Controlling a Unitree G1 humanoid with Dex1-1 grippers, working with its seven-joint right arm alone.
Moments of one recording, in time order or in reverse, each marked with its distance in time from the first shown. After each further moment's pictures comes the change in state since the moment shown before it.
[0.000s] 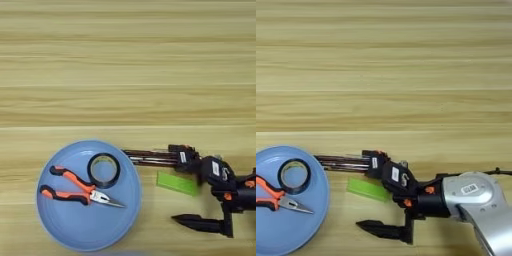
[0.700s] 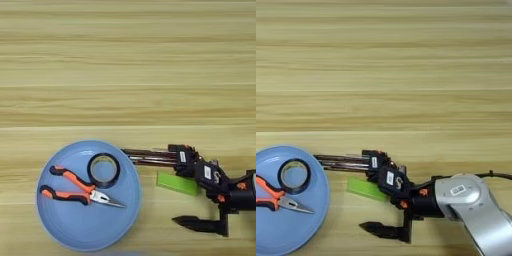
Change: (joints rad) arm -0.049 0.004 0.090 0.121 -0.084 -0.058 -0.037
